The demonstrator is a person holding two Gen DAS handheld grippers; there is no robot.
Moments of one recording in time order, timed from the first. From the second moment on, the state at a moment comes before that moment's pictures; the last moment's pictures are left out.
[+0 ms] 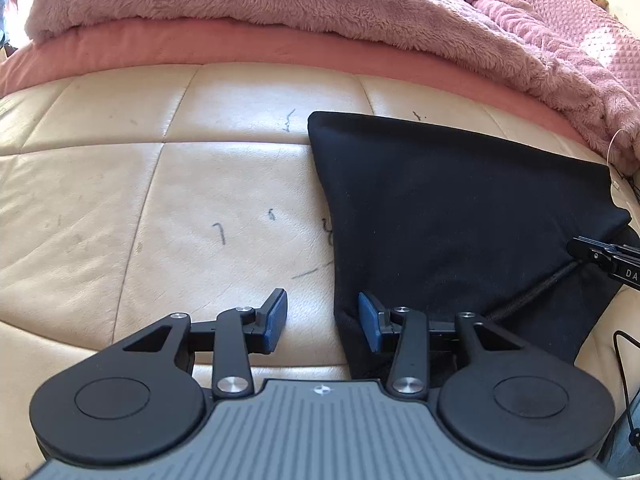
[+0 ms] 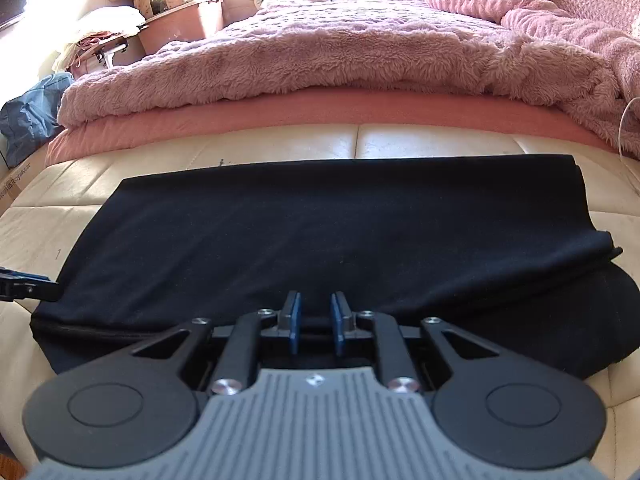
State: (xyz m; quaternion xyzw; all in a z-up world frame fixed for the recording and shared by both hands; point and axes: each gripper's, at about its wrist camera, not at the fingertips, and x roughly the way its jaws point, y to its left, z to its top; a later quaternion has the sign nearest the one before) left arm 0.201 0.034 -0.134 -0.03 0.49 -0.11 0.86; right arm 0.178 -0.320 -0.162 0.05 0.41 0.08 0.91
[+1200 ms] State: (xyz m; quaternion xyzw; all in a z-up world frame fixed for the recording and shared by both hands) left arm 0.243 0.082 -0.166 -0.34 0.48 -0.09 0.80; right arm 0.187 -0.272 -0.163 0.02 0.42 0.13 0.90
